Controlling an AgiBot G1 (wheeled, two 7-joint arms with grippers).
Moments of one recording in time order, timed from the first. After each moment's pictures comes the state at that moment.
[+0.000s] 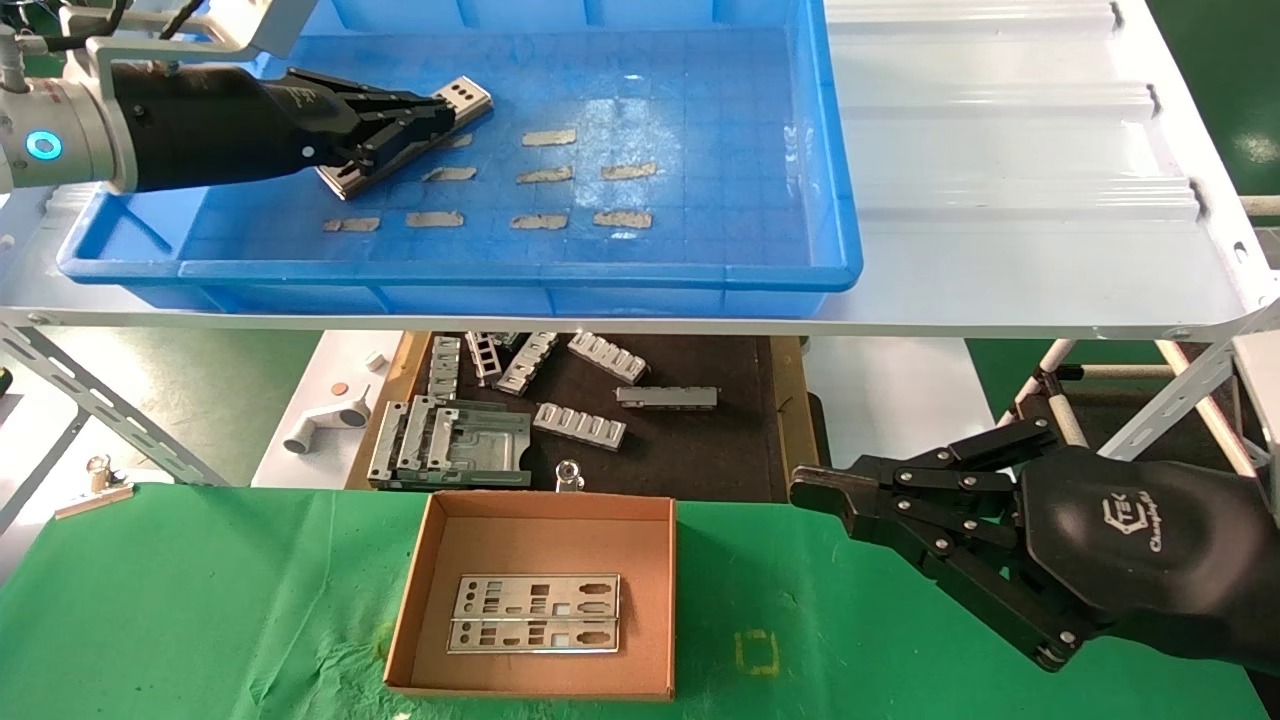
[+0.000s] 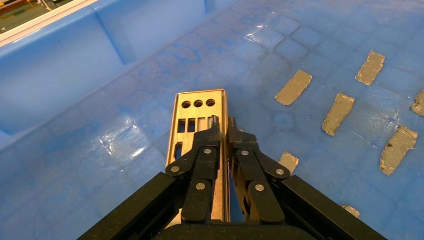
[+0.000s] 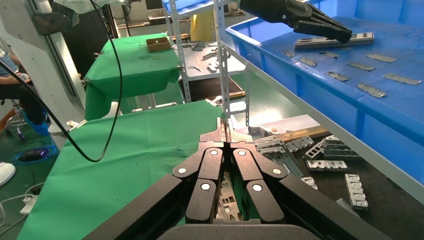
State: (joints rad) left arm -2.01 1.08 0.55 0.00 1.36 1.15 0.16; right arm 1.09 -0.54 -0.44 1.22 -0.61 -1.40 0.09
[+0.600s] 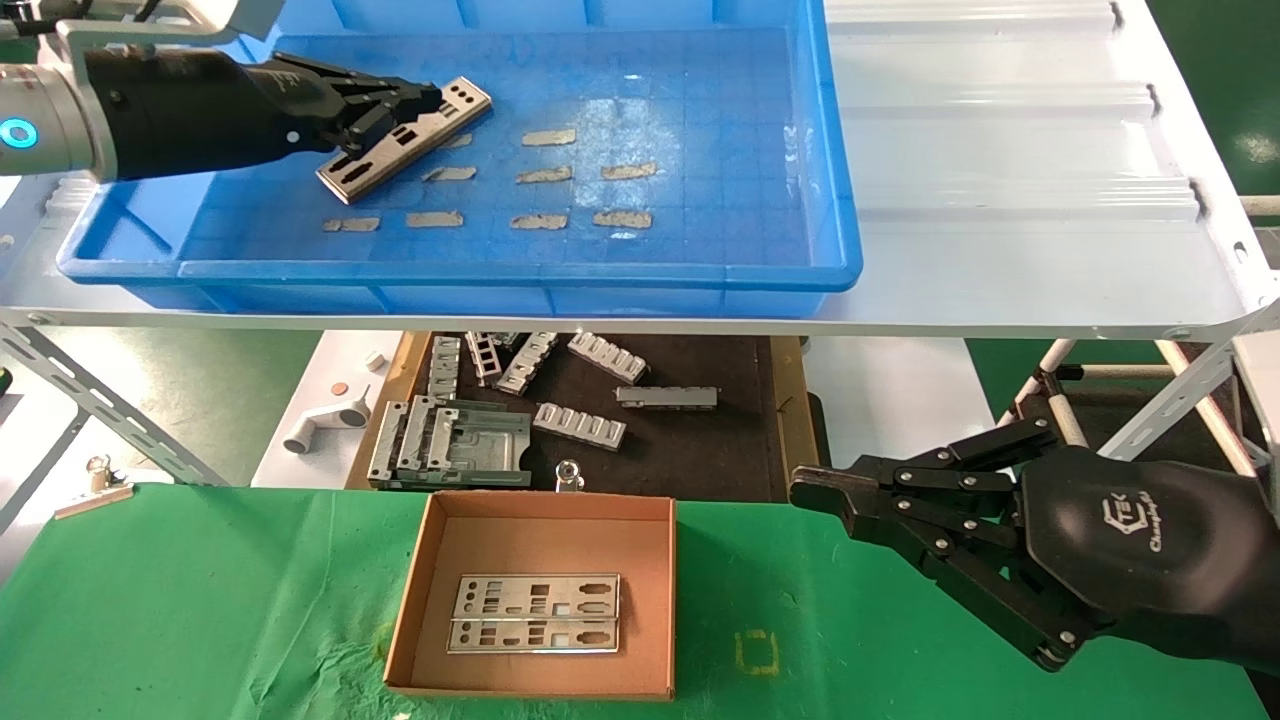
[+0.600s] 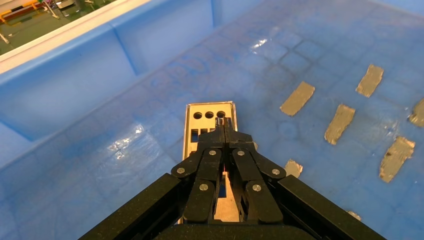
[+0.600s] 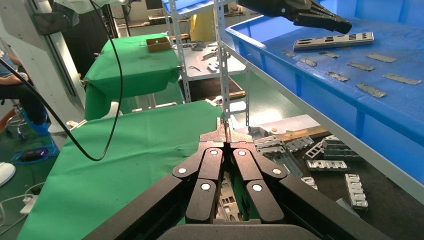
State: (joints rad) left arm -2.02 1.06 0.53 0.00 1.35 1.17 0.15; right arm 1.09 -0.54 -0.44 1.22 -0.61 -1.40 0.09
